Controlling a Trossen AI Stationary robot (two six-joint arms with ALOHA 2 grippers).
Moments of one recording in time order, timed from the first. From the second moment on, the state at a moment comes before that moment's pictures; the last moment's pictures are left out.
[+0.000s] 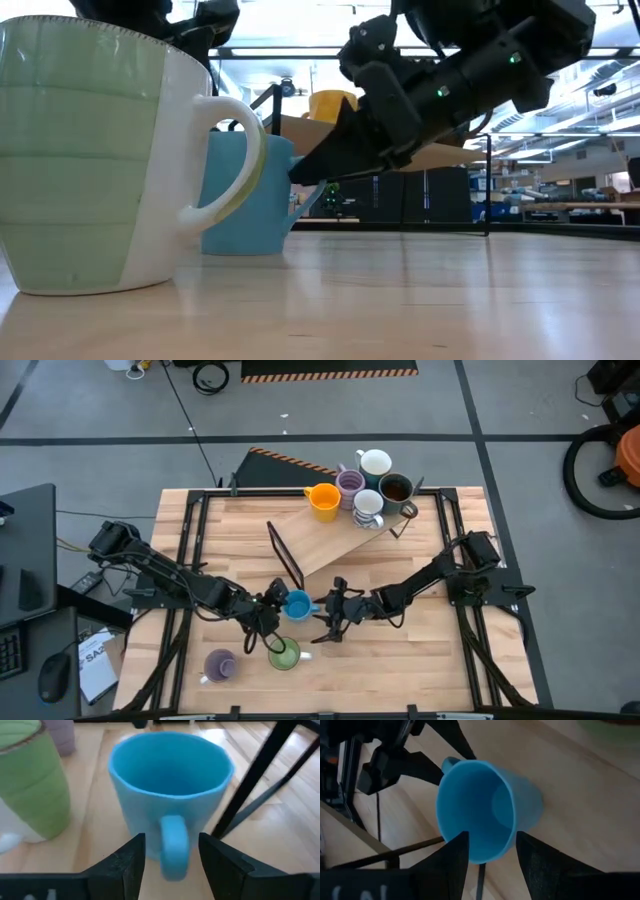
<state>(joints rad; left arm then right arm) -0.44 1.41 0.90 -0.45 -0.46 0.67 0.30 1.93 0.88 0.56 0.40 0.17</state>
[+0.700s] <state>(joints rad) -0.48 1.37 0.90 -0.46 -0.46 0.38 0.35 1.93 0.88 0.59 0.41 0.24</state>
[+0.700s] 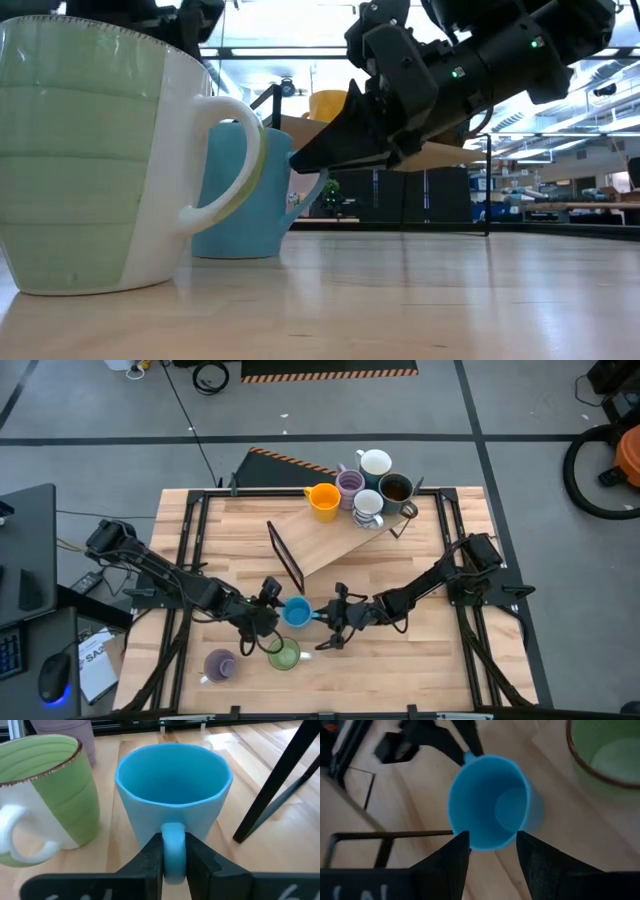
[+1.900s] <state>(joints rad) -0.49 1.23 0.90 -0.46 -0.46 -0.18 0.49 1.52 0.88 0.03 0.97 0.45</state>
